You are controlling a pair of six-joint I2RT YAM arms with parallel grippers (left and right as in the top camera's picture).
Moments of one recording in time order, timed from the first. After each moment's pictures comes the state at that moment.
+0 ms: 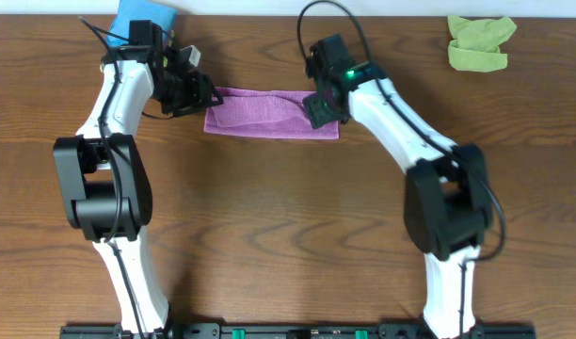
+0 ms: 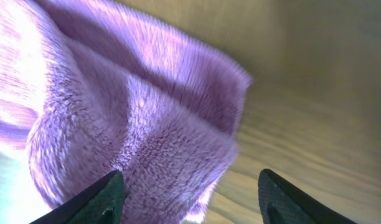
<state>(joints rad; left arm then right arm) 0.03 2.21 1.79 -0.92 0.54 -0.07 0.41 2.15 1.77 -0.78 0.08 0.02</state>
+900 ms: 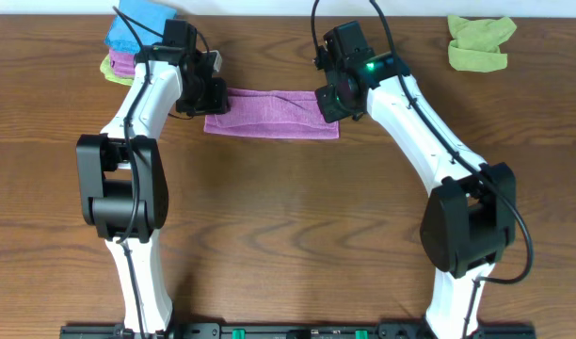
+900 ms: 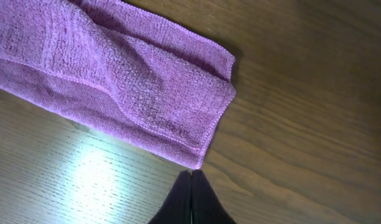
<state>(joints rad) -0.08 2.21 1.79 -0.90 0.30 -0.06 0.39 2.06 1.78 -0.90 0.02 0.02</state>
